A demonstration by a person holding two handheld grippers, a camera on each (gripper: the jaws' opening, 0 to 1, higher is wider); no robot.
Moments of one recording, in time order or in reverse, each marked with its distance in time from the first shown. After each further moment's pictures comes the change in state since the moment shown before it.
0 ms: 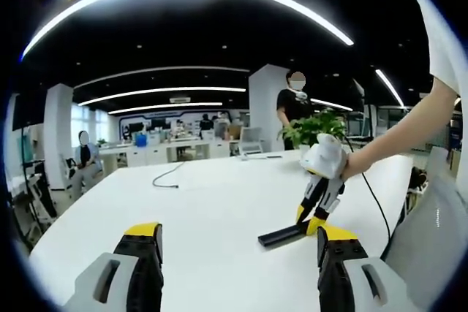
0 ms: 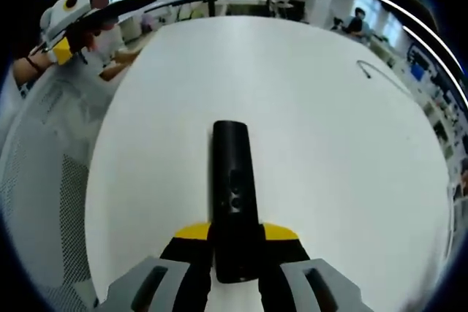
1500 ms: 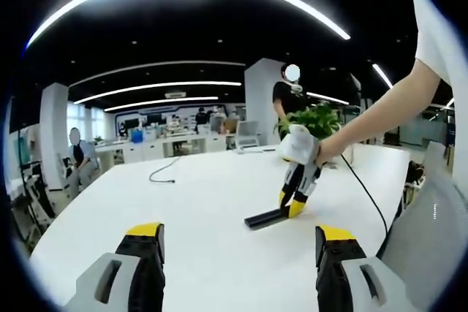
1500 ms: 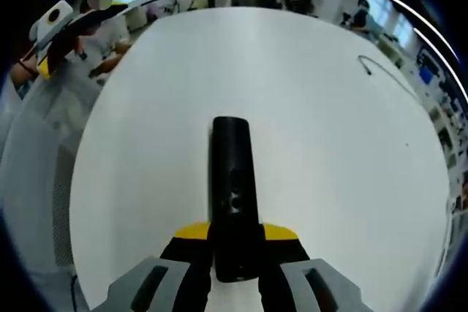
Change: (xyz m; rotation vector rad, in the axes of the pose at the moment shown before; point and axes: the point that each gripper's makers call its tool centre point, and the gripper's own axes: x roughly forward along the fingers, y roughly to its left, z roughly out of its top) left arm 0.002 -0.004 -0.008 0.011 0.042 -0.022; right arm 0.004 -0.052 0.005 -0.041 0.066 0.030
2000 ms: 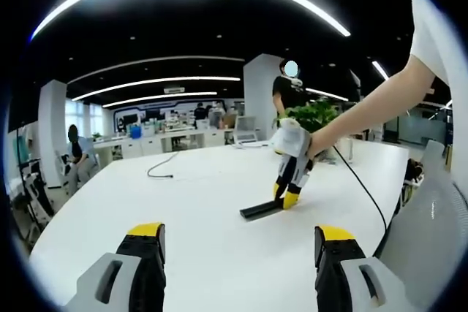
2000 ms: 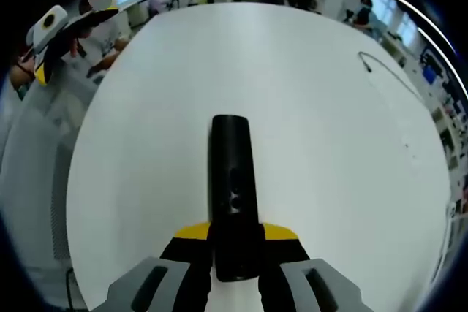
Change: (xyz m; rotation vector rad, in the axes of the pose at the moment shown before) left arm 0.002 -0.001 -0.006 -0.003 0.030 -0.011; right arm 0.000 -0.018 0.000 -0.008 0.032 0.013
